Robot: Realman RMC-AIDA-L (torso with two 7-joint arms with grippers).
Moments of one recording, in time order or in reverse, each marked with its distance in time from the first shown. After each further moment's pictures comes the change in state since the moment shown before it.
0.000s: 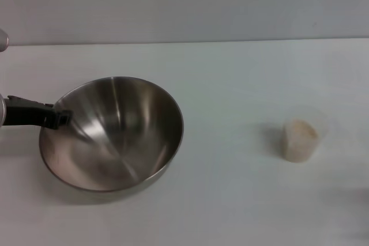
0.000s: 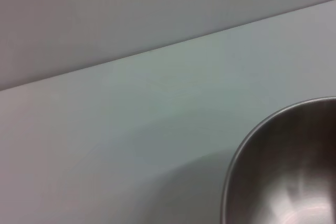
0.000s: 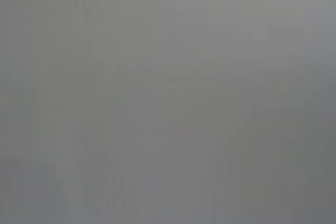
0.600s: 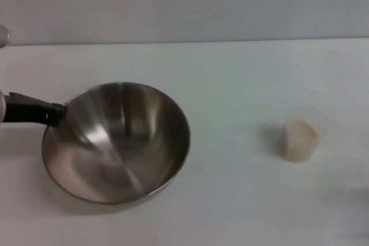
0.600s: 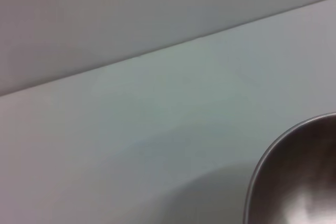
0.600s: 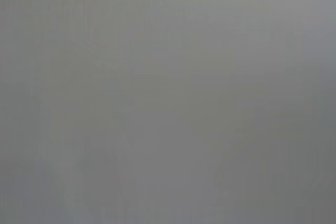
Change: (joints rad) left arm -0.010 0.002 -0.011 -0.023 -0.008 -0.038 0.010; right arm 0.000 0.000 0.000 0.000 0.000 -0.004 0.001
